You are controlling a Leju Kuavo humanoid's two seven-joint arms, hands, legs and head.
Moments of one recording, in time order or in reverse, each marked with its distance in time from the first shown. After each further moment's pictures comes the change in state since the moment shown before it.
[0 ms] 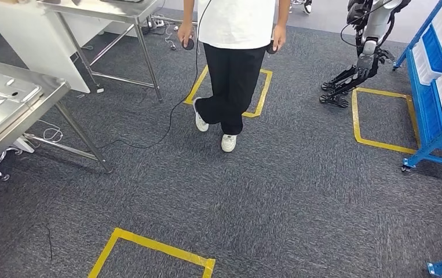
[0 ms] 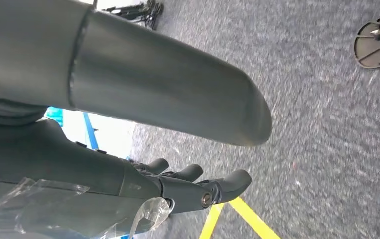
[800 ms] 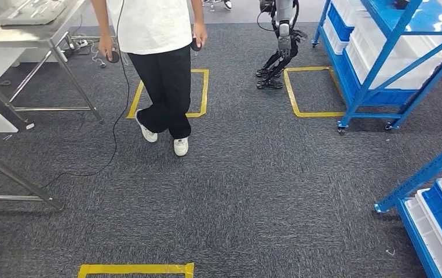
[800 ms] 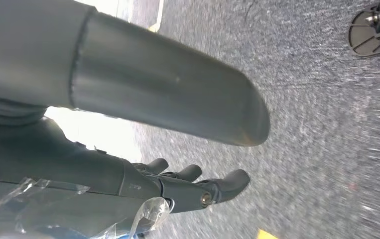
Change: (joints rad) left arm 0.003 -0.003 -0.002 0.000 0.021 0.003 0.001; right arm -0.004 -0.004 0.005 0.000 -0.019 -0.001 -0.007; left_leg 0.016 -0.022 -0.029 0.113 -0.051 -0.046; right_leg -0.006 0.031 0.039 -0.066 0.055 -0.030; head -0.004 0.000
